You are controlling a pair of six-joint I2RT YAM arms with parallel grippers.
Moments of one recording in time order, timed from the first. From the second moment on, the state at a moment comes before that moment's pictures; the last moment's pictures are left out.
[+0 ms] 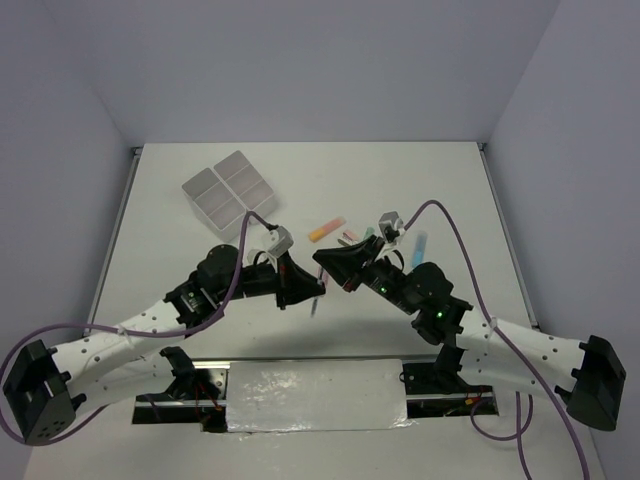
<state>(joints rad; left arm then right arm) -0.83 0.95 0.59 0.30 0.48 -0.43 0.99 0.83 0.48 0.58 0.02 0.47</state>
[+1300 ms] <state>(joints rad) -0.65 0.92 0.60 0.14 0.67 -0.46 1.06 1.00 0.53 0.65 0.13 0.47</state>
